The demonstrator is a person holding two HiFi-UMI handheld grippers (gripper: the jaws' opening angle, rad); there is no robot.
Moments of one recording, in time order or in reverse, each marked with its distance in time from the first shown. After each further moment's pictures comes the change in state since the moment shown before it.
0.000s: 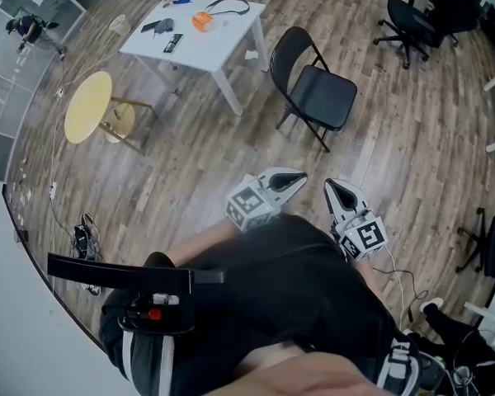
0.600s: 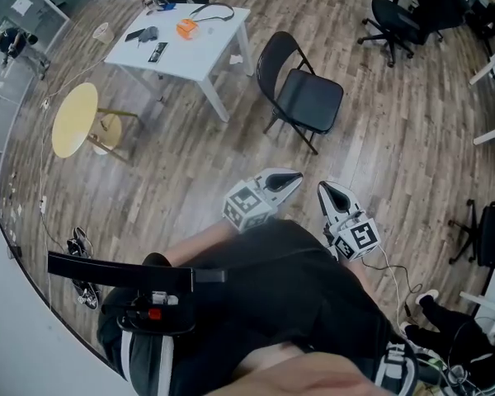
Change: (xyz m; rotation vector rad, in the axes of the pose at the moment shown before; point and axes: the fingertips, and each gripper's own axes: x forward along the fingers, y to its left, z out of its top) left arm 0.014 0.025 0.015 -0.026 0.019 -0.041; right arm 0.017 -0.014 0.009 0.016 0.018 -0.058
